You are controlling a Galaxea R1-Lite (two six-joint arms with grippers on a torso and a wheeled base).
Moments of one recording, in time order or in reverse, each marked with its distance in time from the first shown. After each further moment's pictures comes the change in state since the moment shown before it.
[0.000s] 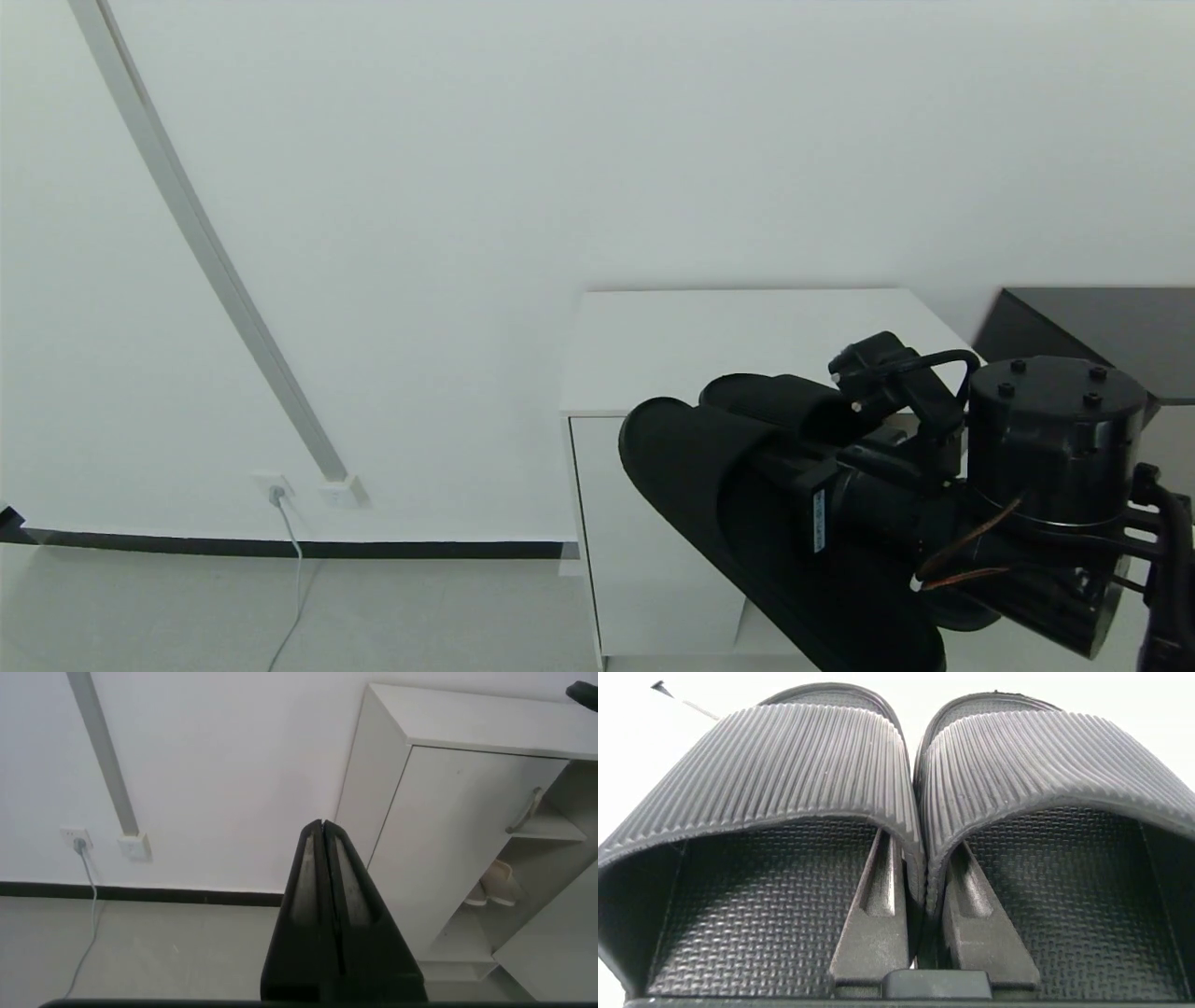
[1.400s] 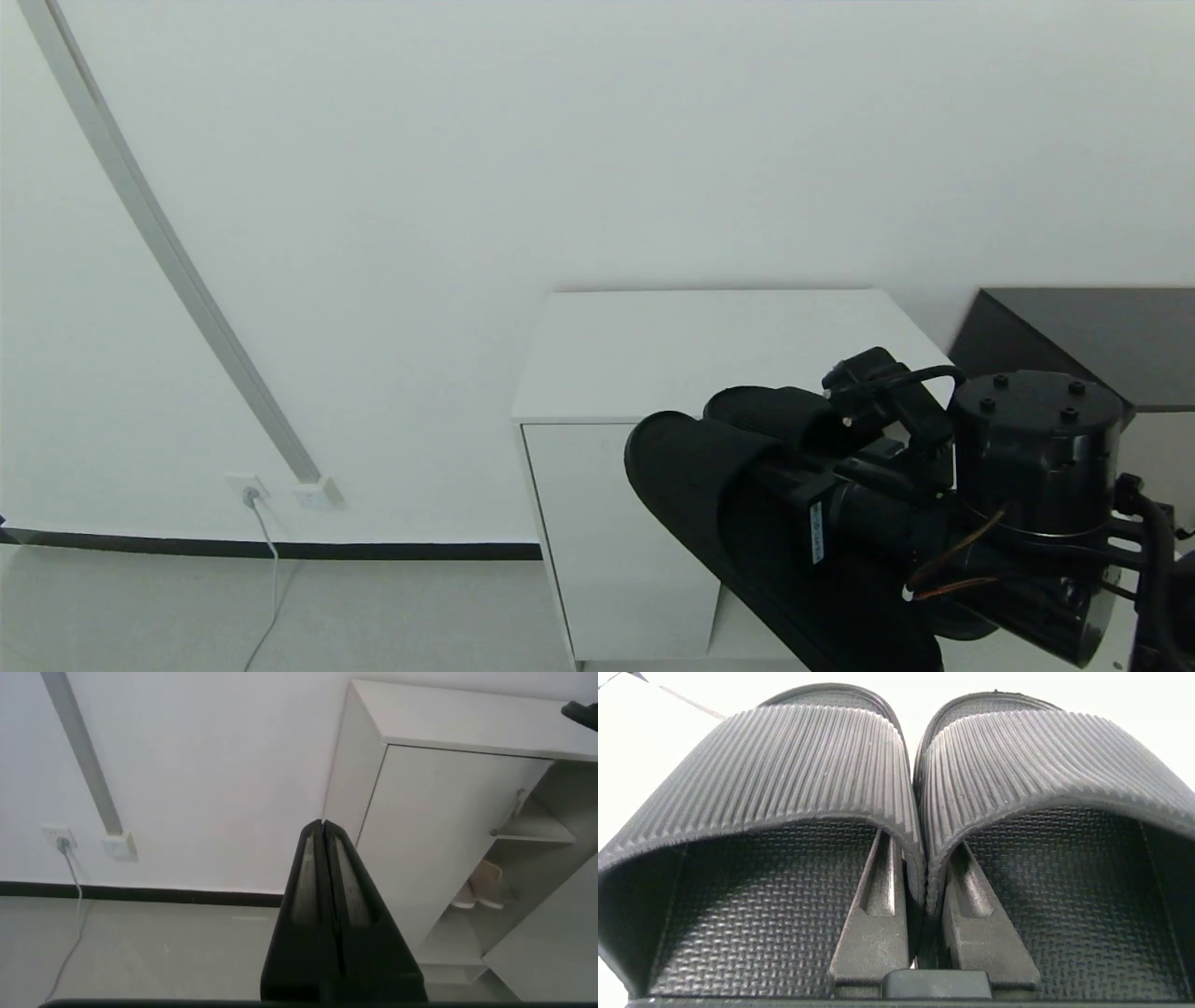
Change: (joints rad) left arm -0.001 0.000 0.000 0.001 0.000 0.001; right arm 0.009 0.014 0.019 -0.001 -0.018 -0.004
